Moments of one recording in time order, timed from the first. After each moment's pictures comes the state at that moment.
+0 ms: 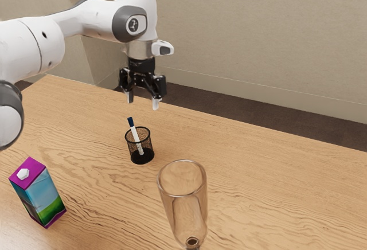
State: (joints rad) arm 0.00 0.47 -0.07 -1.28 0.03 1.53 -0.08
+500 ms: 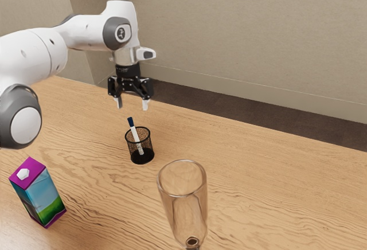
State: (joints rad) arm 0.04 0.62 0.06 -1.18 -0.09 1.56 -0.08
